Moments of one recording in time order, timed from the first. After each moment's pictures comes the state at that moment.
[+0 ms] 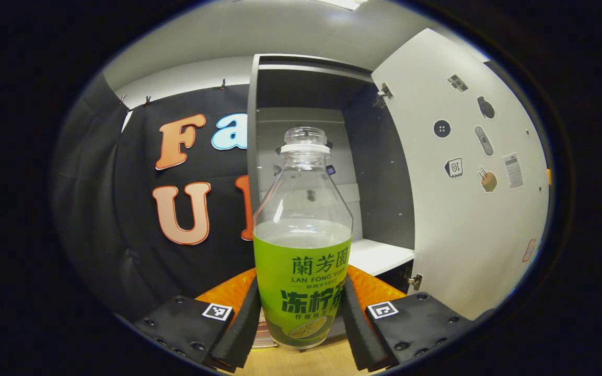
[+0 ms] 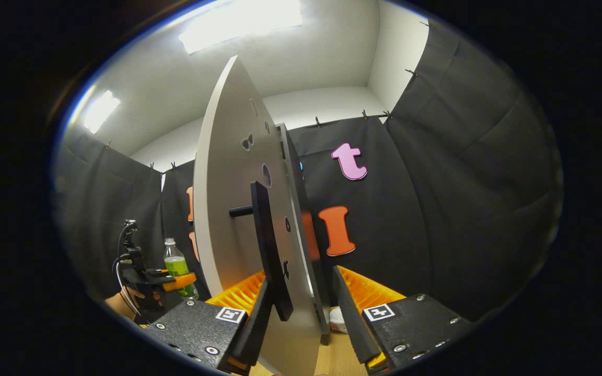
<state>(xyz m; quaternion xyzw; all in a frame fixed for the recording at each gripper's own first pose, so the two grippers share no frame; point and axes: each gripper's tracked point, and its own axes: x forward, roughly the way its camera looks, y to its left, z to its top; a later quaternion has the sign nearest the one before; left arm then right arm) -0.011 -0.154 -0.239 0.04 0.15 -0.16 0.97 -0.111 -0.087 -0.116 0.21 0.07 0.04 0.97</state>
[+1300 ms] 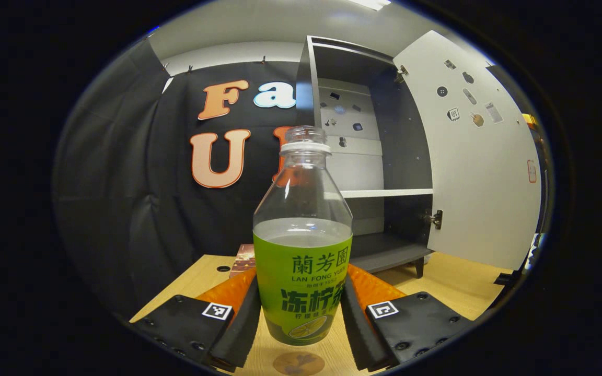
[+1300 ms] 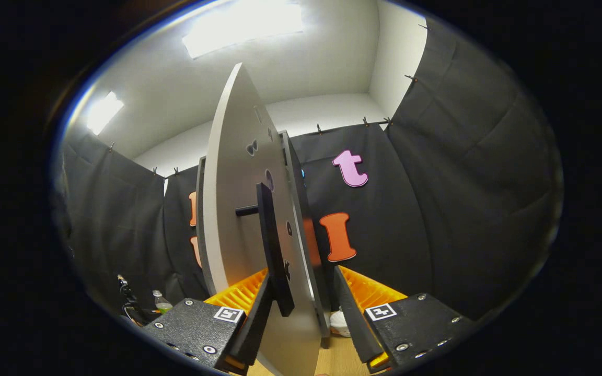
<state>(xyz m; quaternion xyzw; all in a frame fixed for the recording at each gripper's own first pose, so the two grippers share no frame) -0.129 -0.052 -0.399 0.00 0.19 -0.13 0.97 -0.111 -0.087 -0.112 0.21 0.04 0.05 0.98</state>
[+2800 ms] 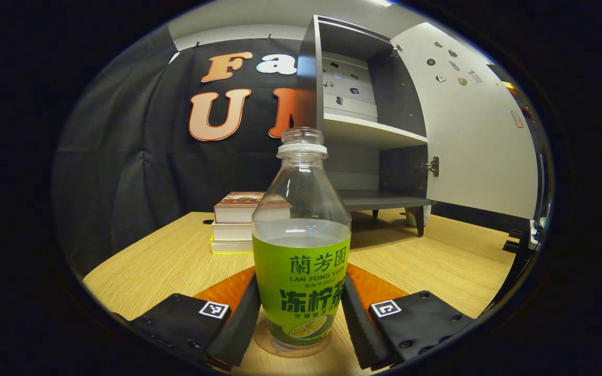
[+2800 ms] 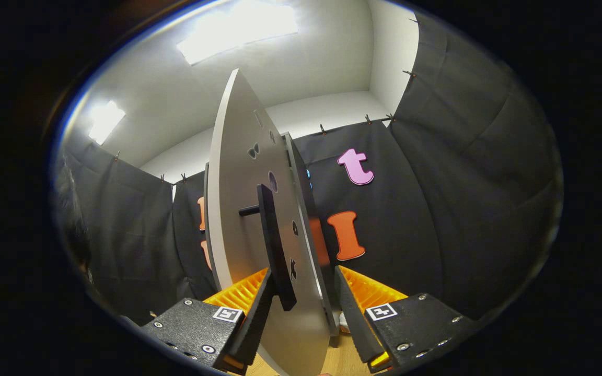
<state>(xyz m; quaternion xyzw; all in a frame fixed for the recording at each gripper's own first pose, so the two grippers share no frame) -0.193 -0.039 -0.525 -0.01 0.25 -0.13 0.96 -0.111 -0.085 -0.111 0.23 0.04 0.06 0.97</state>
